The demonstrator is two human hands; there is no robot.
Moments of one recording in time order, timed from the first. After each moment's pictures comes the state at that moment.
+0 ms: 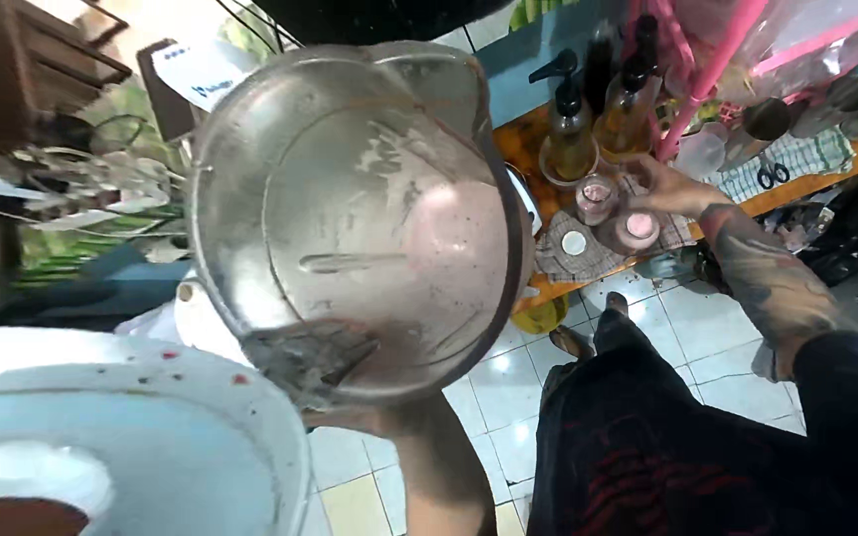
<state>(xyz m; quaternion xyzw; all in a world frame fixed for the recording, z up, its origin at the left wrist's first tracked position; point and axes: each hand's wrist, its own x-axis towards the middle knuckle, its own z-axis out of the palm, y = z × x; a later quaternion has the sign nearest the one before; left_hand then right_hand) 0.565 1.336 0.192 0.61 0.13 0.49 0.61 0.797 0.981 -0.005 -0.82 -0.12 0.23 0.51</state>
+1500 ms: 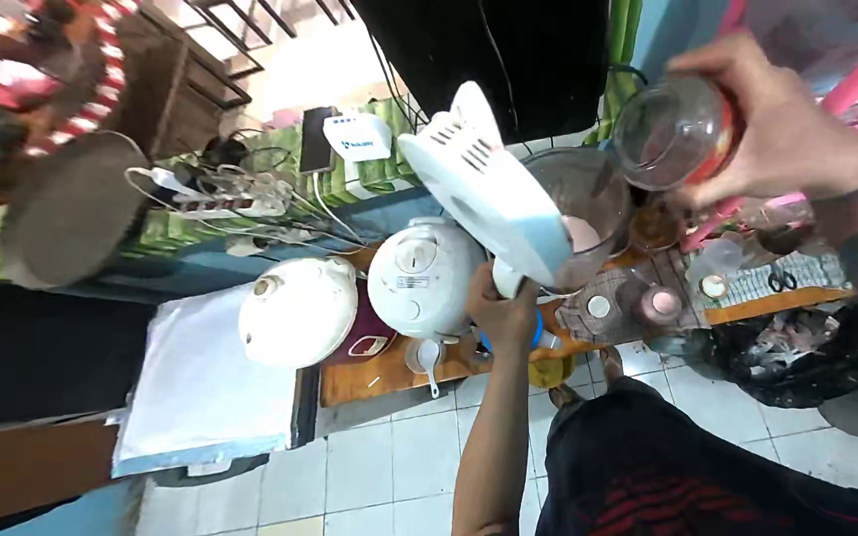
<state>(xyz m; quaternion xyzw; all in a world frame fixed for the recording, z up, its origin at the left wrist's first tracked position) 0.658 1.317 0.164 0.74 0.08 0.38 0.55 0.846 1.041 0.295 -0.81 -0.46 -0.06 0.35</state>
